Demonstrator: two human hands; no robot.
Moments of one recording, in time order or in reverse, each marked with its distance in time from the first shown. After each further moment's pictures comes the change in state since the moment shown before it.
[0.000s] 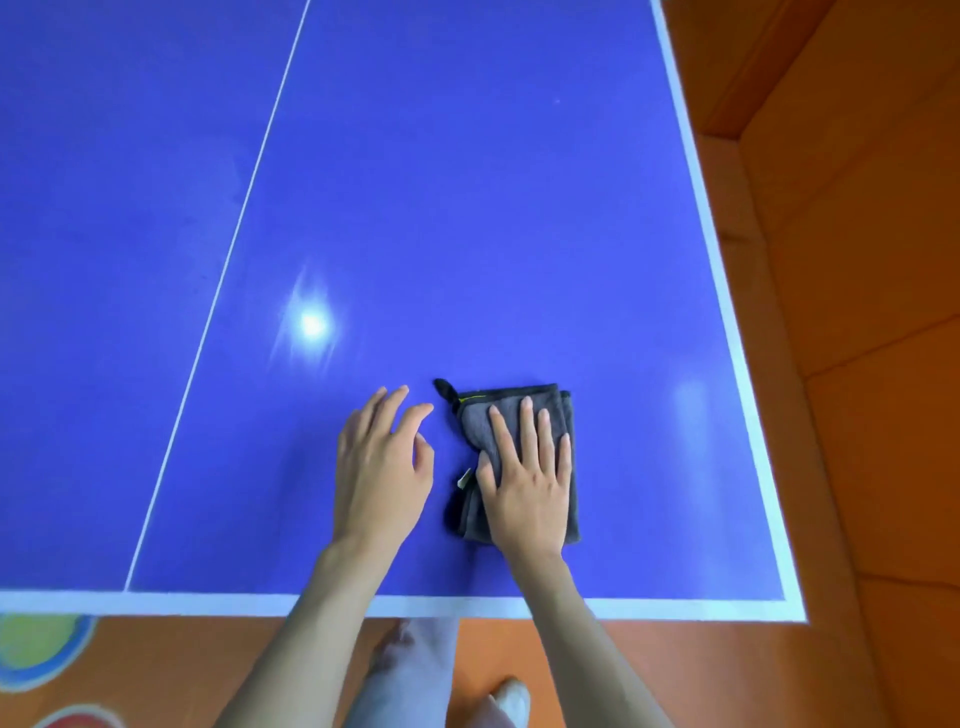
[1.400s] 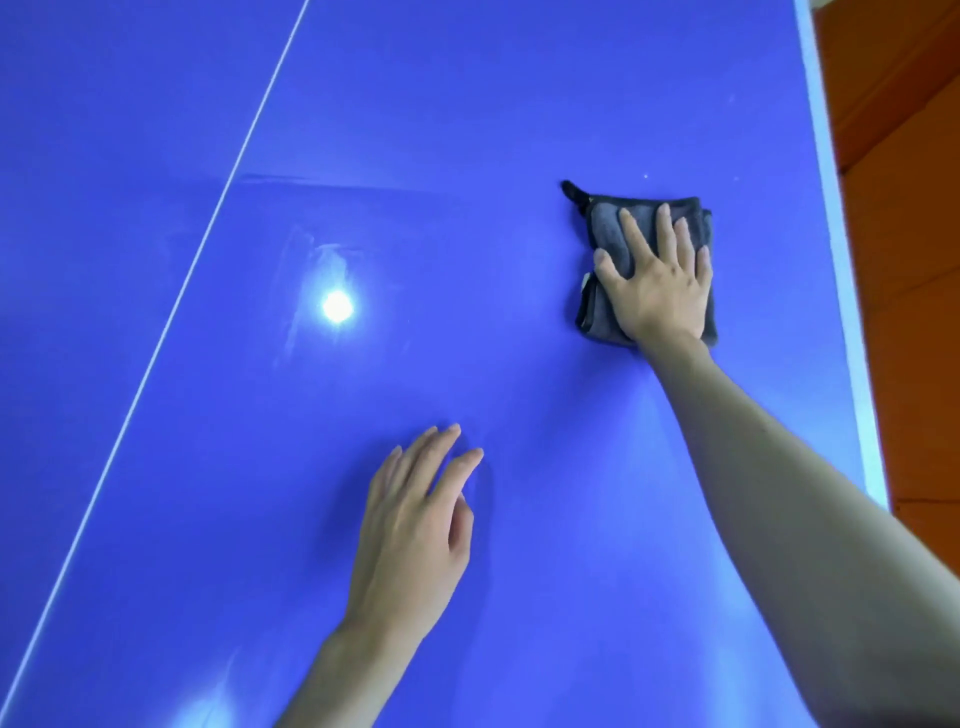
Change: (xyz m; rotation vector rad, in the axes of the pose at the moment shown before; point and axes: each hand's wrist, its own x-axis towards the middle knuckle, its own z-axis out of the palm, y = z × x) left_hand 0.236 0.002 0.073 -0.106 -0.006 0.040; right_hand 0.530 0.042 -0.020 -0.015 -0.077 0.064
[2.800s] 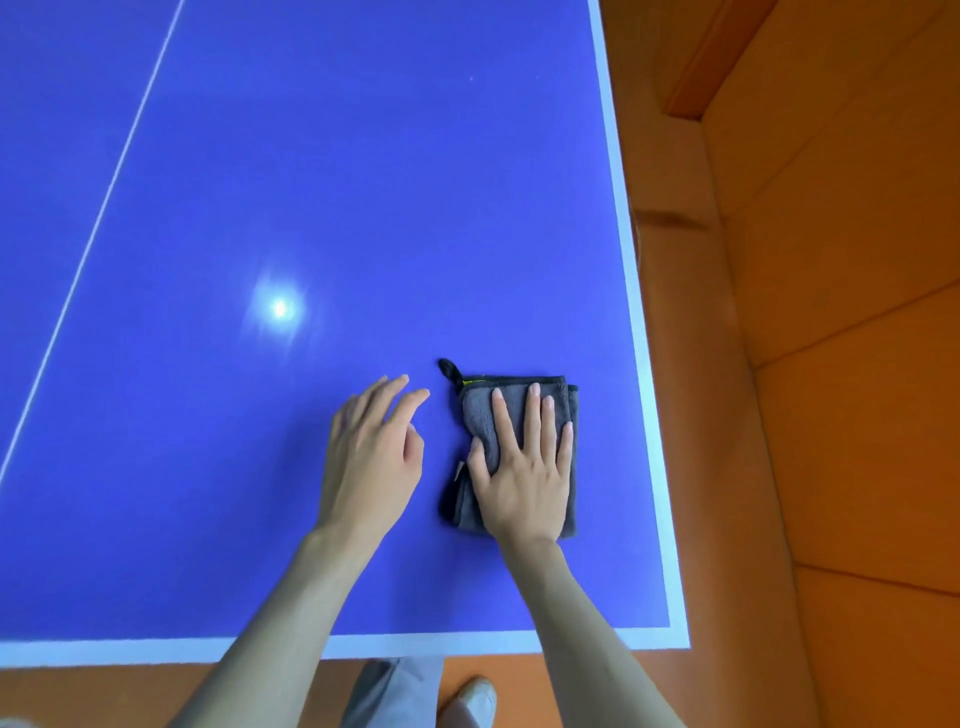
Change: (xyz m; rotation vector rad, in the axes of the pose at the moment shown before) left_hand -0.193 0.125 -0.005 0.065 -0.040 0.042; right_hand -0.477 0.118 0.028 -0.015 0.149 0.014
